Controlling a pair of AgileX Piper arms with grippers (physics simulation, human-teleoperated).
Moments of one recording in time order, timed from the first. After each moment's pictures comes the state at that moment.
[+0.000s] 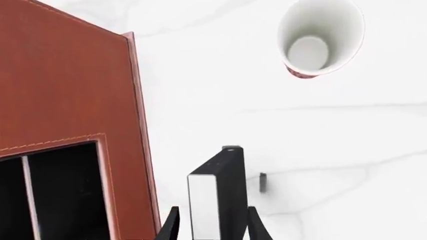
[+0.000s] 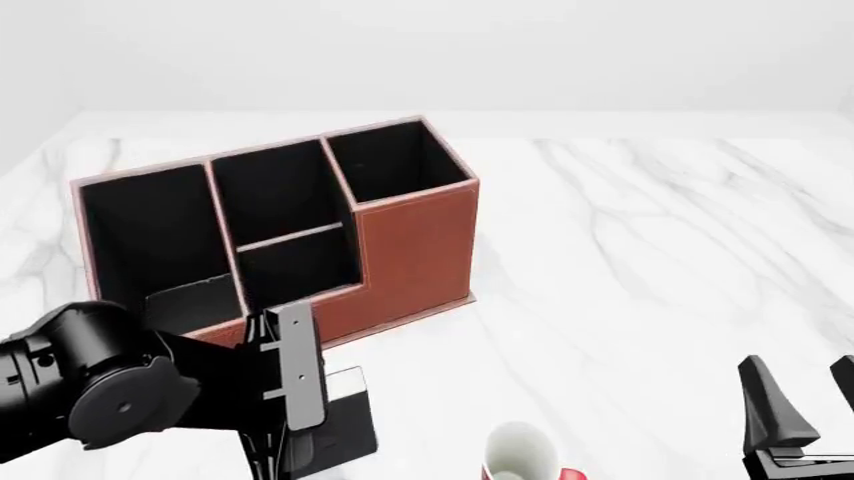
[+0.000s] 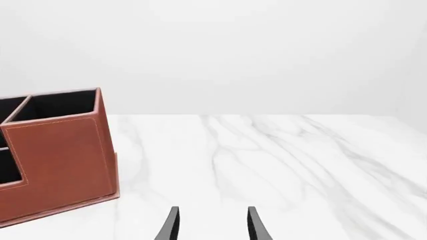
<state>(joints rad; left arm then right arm) -0.75 1.19 -0.70 0.63 0.64 0.00 0.01 0.00 0.00 0.00</state>
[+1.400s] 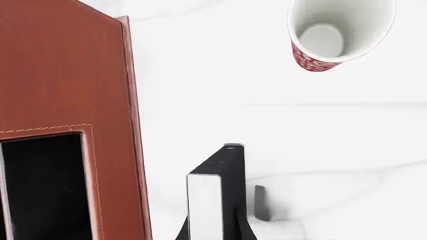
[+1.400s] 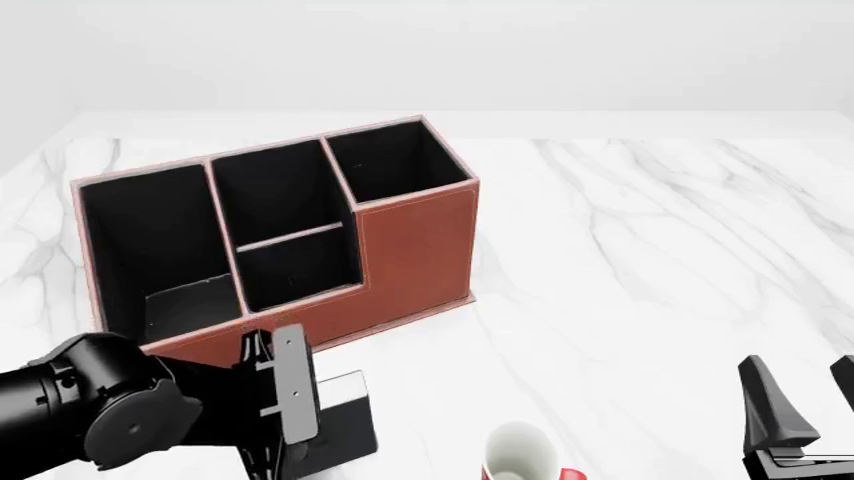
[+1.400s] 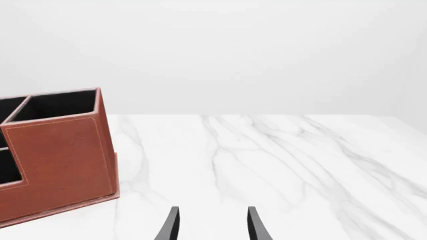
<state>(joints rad) -0.70 1.21 -0.59 0.49 0.68 0.00 0.01 0.00 0.00 0.00</state>
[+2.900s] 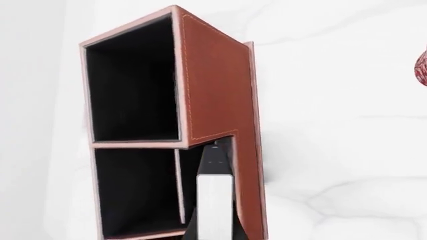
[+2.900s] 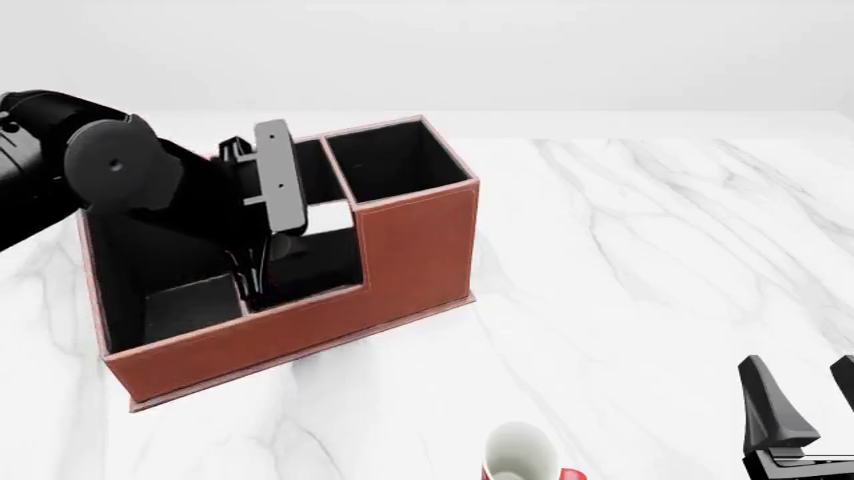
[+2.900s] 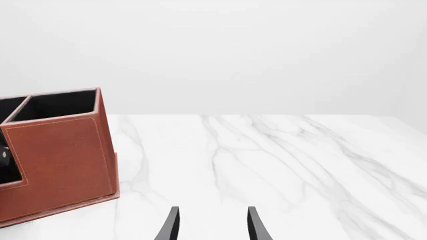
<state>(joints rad) -0.47 1.36 -1.22 0.84 0.93 0.00 0.01 0.00 0.00 0.00</state>
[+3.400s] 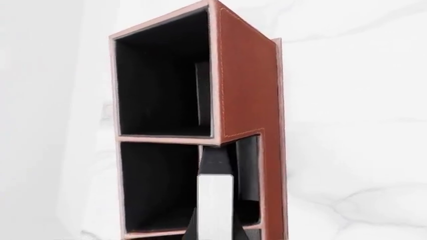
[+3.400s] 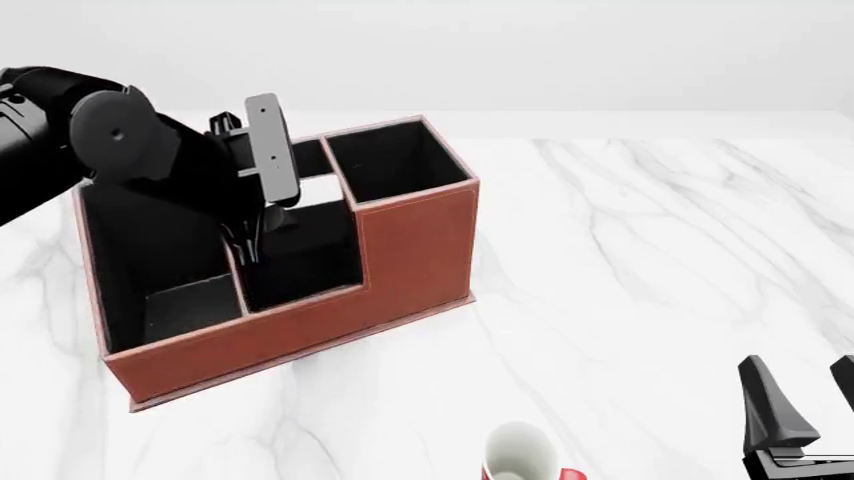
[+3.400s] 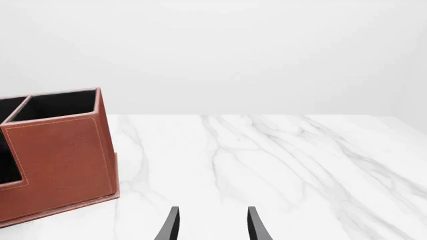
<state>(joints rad) -0.41 1.41 -1.29 0.83 0.97 0.00 0.01 0.00 0.00 0.00</state>
